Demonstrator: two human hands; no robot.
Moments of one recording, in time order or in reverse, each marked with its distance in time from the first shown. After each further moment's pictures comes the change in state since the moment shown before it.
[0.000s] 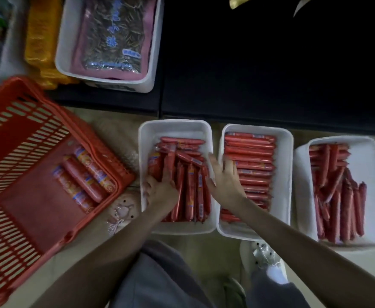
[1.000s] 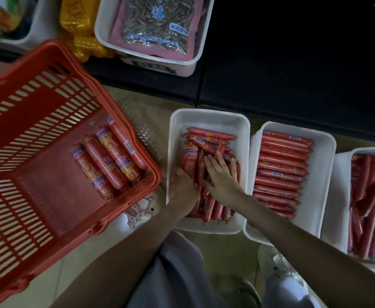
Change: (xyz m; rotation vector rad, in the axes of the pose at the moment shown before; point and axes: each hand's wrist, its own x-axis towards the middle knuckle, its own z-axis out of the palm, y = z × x) left_hand 0.018 -0.034 0.002 -0.208 0.080 0.129; right_hand 0.033 -0.048 0.052 -0.137 -0.236 -0.162
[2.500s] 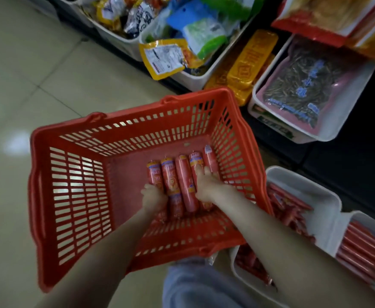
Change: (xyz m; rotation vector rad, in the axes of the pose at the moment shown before) left_hand 0.046 -0.210 -0.157 -0.376 0.205 -0.512; right_hand 0.108 -0.275 -0.013 -0.285 -0.381 -0.005
